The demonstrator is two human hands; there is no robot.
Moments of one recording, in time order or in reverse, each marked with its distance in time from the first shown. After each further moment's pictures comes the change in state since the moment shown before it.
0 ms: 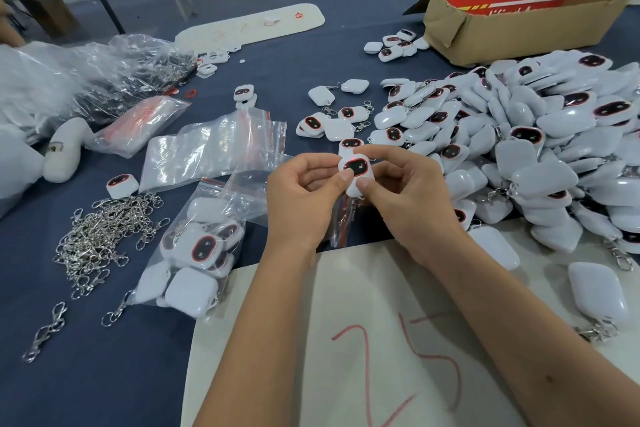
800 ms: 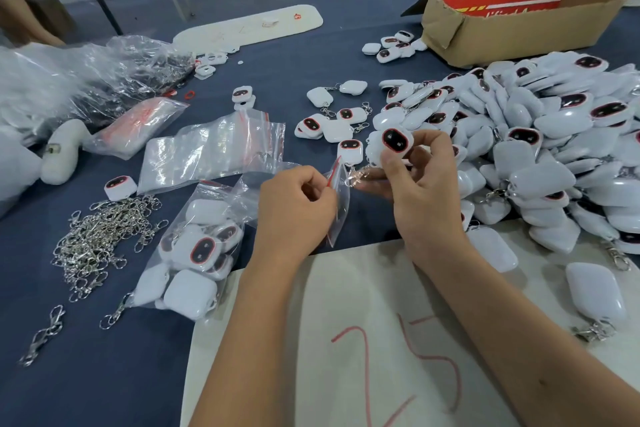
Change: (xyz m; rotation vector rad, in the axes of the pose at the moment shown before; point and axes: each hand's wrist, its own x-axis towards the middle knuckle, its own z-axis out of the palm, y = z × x) left_hand 0.004 -0.004 -0.016 0.644 -0.022 0.175; right_hand -0.001 -0.009 0.005 0.292 0.246 -0.004
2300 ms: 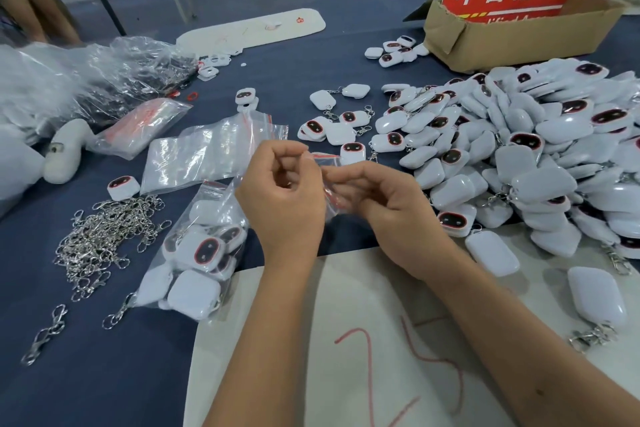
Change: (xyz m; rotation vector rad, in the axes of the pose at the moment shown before) left_hand -0.001 0.018 0.003 -0.388 0.533 0.122; right_hand -0.013 -0.001 0.008 -0.208 -0.441 0.008
